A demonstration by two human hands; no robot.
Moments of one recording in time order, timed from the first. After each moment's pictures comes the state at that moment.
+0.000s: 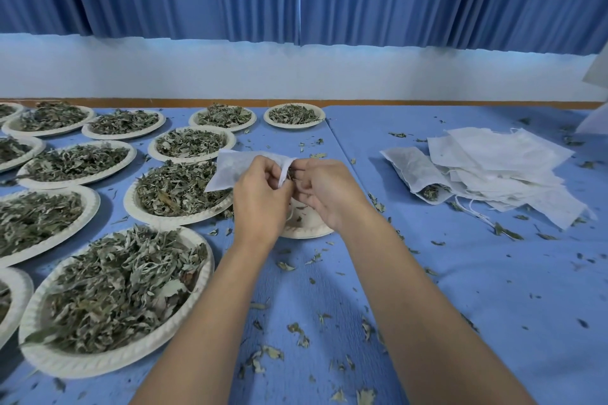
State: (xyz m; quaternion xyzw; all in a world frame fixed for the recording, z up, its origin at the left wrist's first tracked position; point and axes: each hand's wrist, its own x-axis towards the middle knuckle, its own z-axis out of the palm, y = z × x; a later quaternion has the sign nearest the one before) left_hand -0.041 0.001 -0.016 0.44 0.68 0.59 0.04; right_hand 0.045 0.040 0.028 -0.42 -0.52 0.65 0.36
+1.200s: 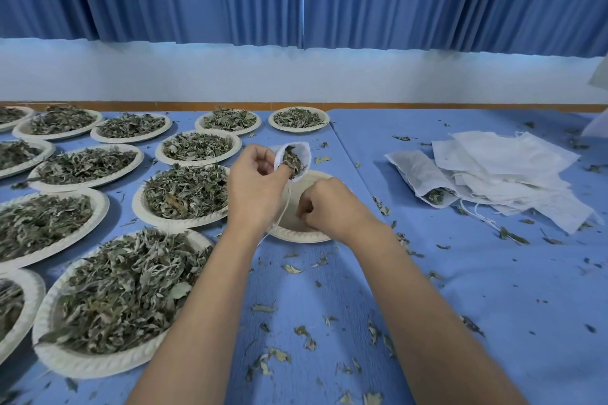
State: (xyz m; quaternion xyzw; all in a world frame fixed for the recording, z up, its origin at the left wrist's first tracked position) left_hand -0.053 -0.001 0.008 0.39 0.62 0.67 0.14; right_hand 0.056 0.056 0.001 -0.38 -0.91 0.14 0.13
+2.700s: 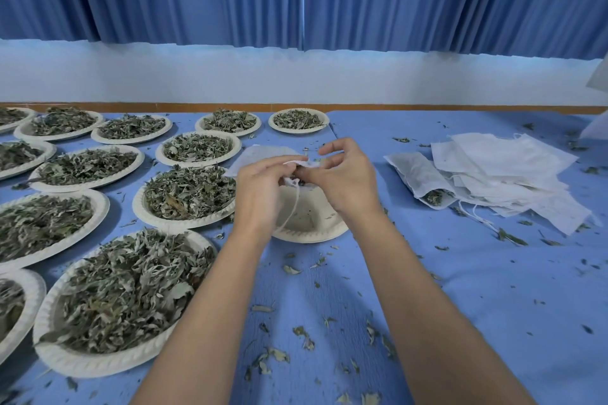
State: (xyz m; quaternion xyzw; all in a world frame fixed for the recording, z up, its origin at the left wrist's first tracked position) left_hand -0.041 -0.011 0.017 0.36 0.52 0.71 0.29; right_hand 0.058 0.045 0.031 -0.45 -0.67 0.41 0.43
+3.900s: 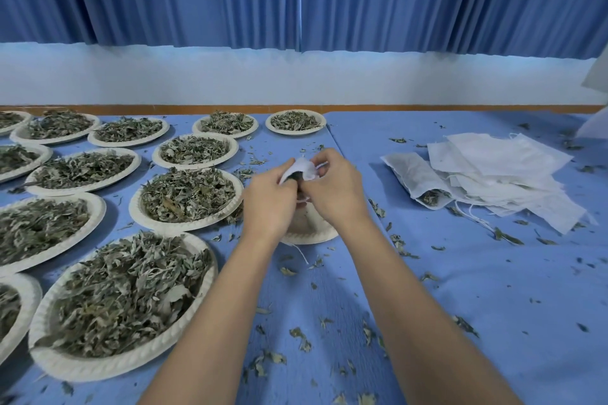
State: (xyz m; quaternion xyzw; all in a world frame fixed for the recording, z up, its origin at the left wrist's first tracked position) left_hand -0.034 -0.001 0.005 0.38 0.65 0.61 0.24; right_hand 0.050 0.048 0.021 -0.47 -0.73 0.33 0.38
